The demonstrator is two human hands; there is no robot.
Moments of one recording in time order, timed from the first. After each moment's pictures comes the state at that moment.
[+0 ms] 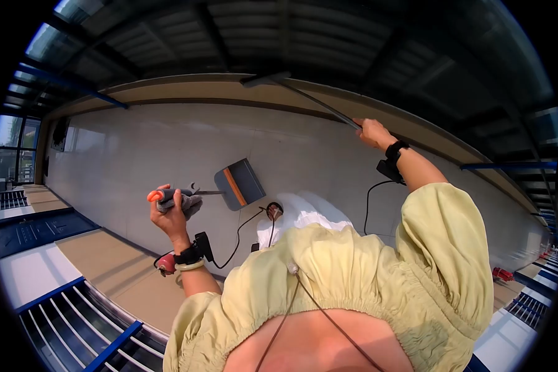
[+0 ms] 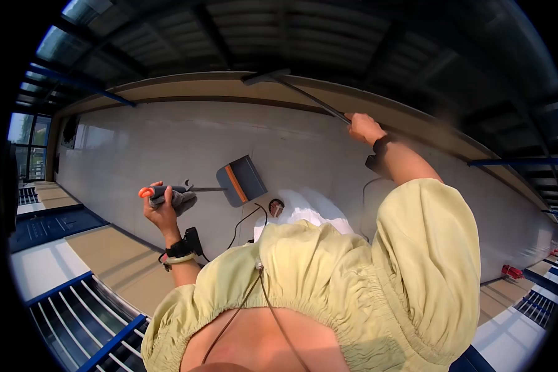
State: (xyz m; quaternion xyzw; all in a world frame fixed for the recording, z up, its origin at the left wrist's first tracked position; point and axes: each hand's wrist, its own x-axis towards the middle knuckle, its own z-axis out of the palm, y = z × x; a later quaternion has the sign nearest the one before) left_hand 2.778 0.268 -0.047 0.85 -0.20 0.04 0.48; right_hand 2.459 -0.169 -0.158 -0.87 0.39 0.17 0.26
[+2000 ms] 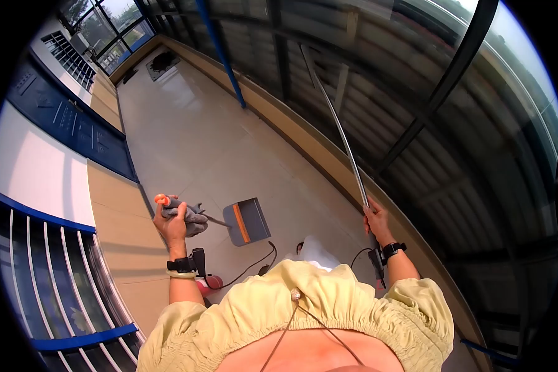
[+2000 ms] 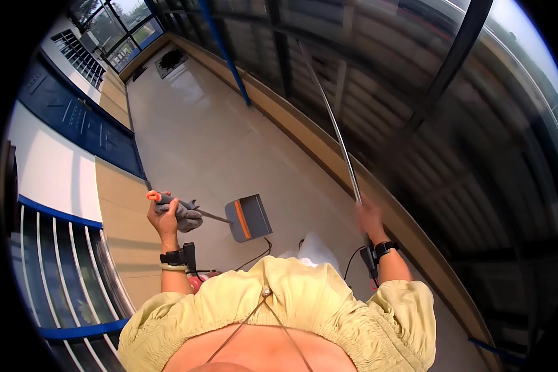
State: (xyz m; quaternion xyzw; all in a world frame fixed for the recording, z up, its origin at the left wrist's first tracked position) left_hand 3.154 0.465 -0.009 0.84 0.03 0.21 0.49; right_hand 2.980 -0.034 -0.205 -0.68 0.30 -0.02 0.67
